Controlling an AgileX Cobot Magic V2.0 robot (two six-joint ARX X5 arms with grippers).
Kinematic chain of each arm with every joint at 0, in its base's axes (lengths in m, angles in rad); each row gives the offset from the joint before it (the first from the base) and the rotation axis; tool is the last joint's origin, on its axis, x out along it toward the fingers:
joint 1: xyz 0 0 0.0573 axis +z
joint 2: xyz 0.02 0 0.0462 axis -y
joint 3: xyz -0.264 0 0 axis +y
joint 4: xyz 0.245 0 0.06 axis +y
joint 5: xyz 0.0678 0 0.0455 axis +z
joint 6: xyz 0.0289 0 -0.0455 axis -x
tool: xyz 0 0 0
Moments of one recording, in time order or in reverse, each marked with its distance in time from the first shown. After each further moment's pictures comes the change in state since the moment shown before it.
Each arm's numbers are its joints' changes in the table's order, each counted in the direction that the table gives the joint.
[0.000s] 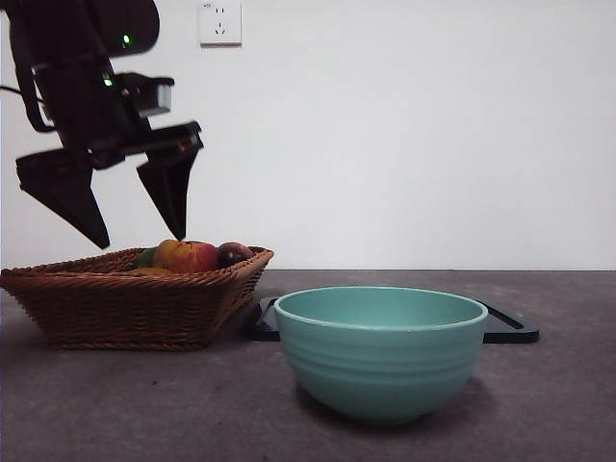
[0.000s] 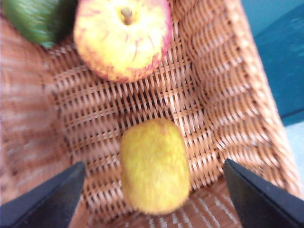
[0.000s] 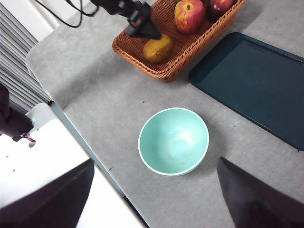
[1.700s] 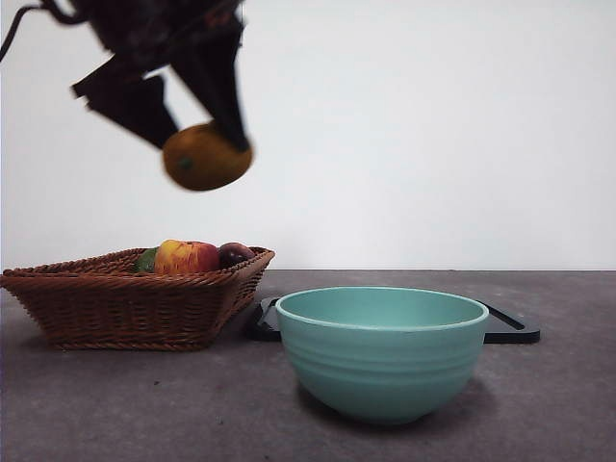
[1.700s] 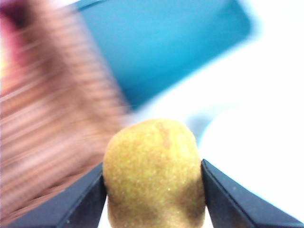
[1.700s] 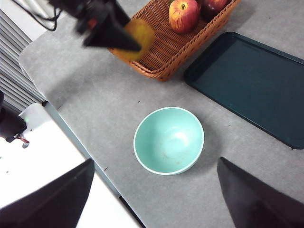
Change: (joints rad) left arm -0.264 0.208 -0.001 0.073 -0.111 0.001; right arm 0.000 0.000 0.000 0.000 -0.022 0.000
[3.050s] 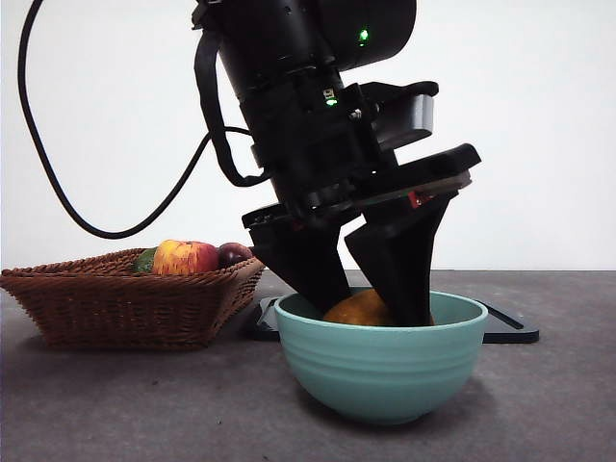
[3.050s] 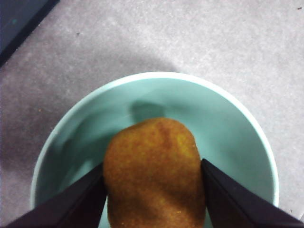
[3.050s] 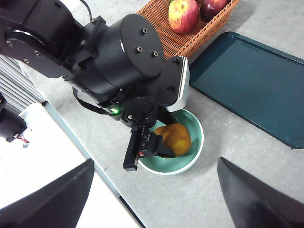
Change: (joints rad) left arm -0.336 -0.367 0.000 -0.190 0.085 -0.001; right arm 0.000 0.000 0.000 0.000 0.000 0.000
